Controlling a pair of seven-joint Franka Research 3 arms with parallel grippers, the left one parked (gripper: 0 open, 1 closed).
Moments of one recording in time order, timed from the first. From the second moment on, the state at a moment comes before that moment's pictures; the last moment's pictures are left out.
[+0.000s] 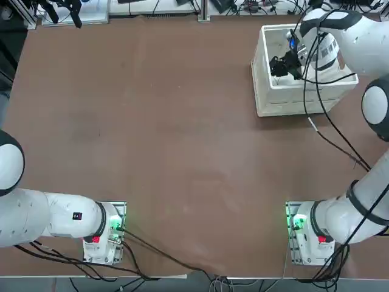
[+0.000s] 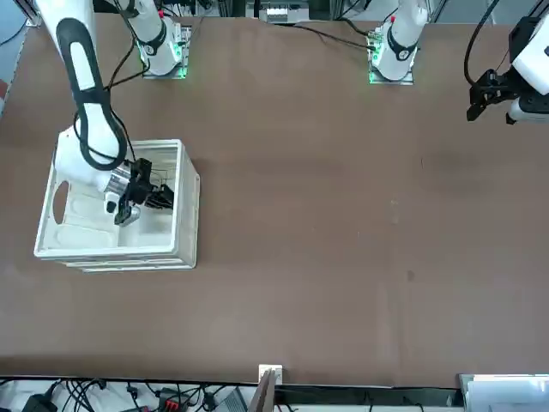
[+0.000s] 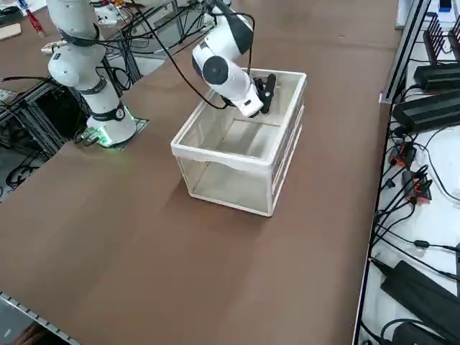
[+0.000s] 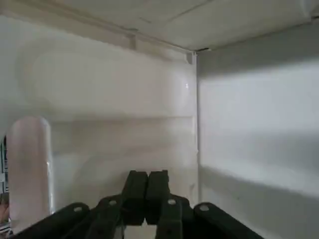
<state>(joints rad) 0.29 0.35 -0.22 -2.14 1.17 2.23 -0.76</state>
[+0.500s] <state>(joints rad) 0.21 0.36 -0.22 -2.13 1.25 2.09 -0.84</state>
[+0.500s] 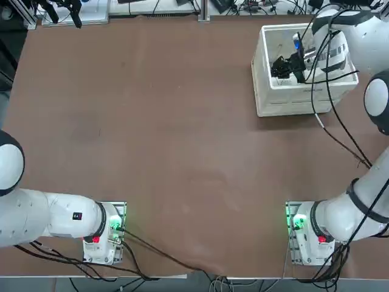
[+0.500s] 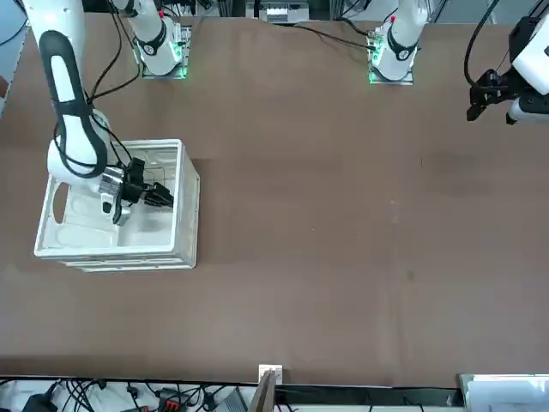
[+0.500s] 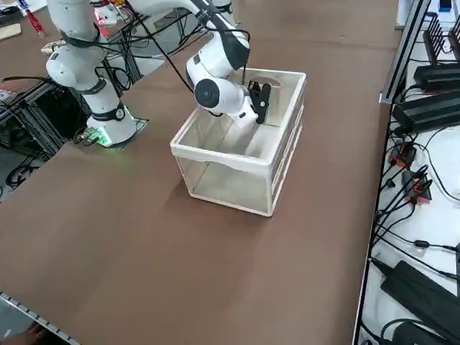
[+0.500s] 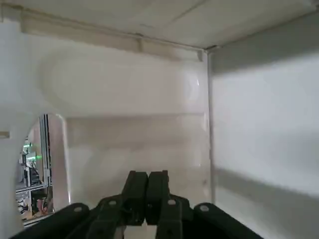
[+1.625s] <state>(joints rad) 0.21 0.27 -0.26 -2.01 0.03 2.09 -0.18</state>
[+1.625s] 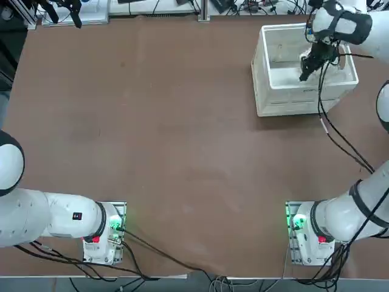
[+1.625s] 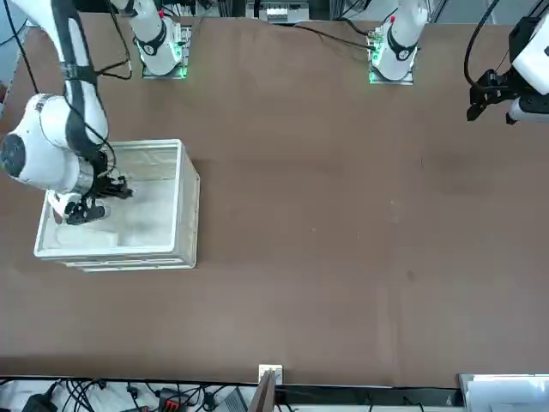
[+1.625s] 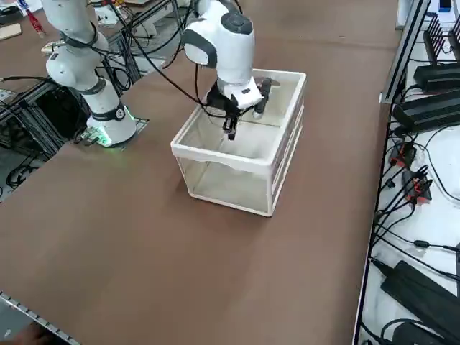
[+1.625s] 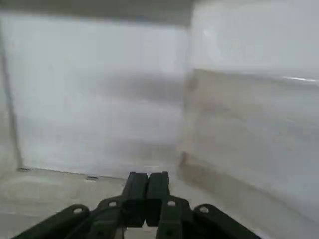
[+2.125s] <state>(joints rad) 0.25 0.32 -0.26 -2.01 -0.37 2.10 0.15</state>
